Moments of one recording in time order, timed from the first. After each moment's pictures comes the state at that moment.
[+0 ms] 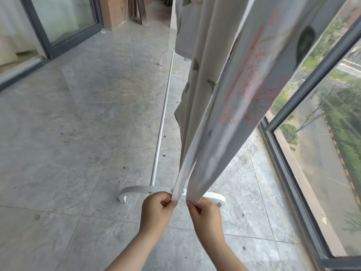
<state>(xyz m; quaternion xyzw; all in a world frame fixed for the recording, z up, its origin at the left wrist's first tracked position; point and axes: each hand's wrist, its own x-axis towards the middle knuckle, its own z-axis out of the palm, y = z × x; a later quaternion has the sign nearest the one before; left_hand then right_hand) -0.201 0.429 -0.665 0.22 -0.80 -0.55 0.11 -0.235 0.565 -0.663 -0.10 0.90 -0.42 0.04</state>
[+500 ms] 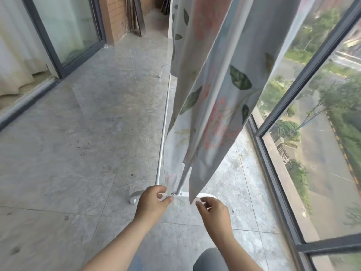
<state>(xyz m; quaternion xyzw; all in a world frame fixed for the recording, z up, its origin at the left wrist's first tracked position) -0.173 0.404 -0.547 0.24 -0.83 -0.50 0.01 -0.201 0.590 -0.528 0.01 0.90 -0.41 0.10</state>
